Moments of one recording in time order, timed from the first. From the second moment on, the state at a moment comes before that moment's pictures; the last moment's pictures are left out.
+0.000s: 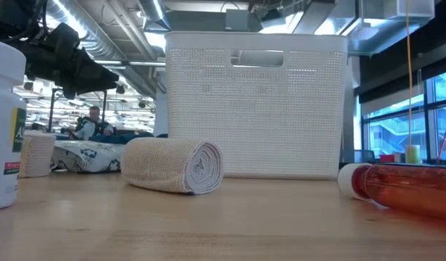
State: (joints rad) left arm 0.35 0.00 0.07 -0.15 -0.19 -0.21; right arm 0.39 0.98 1.08 -0.17 0.54 0.43
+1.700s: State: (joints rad) left arm 0.35 0.00 0.07 -0.15 -0.19 -0.15; right arm -0.50 2.19 1.69 -0.83 0.40 -0.63
